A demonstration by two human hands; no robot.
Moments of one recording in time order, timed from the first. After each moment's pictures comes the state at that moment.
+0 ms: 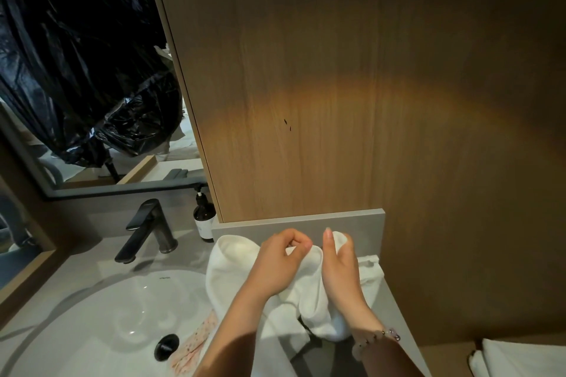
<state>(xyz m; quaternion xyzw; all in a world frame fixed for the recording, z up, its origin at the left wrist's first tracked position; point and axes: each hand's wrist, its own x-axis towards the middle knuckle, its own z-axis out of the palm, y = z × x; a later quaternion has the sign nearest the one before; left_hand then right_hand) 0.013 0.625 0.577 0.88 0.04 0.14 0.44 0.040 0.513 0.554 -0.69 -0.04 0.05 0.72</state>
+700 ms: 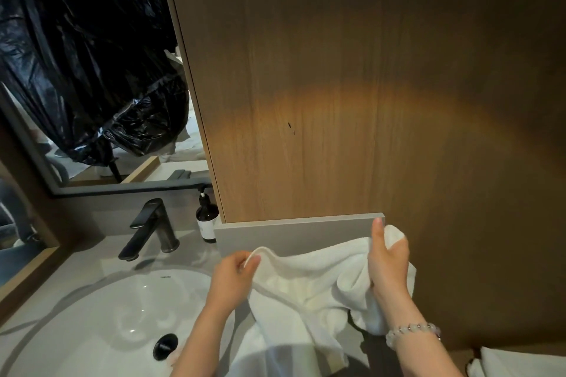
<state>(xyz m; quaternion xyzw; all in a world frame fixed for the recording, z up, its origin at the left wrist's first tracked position) -0.015 0.682 0.542 0.87 0.21 0.16 0.41 0.068 0.465 0.566 -0.63 0.07 -0.04 0.77</state>
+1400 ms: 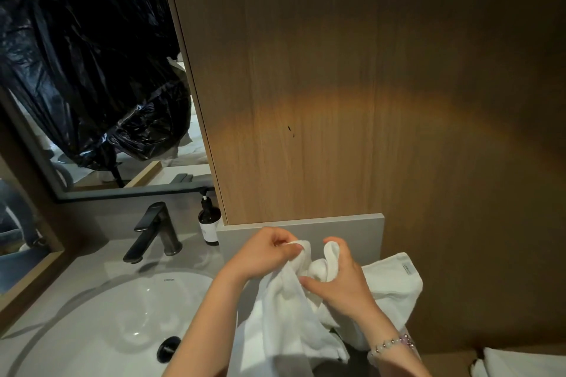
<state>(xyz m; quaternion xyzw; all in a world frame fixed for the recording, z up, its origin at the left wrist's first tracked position) 0.000 0.646 0.613 0.88 0.05 0.00 0.47 0.039 0.490 0.539 -0.83 -0.17 0.05 0.53</state>
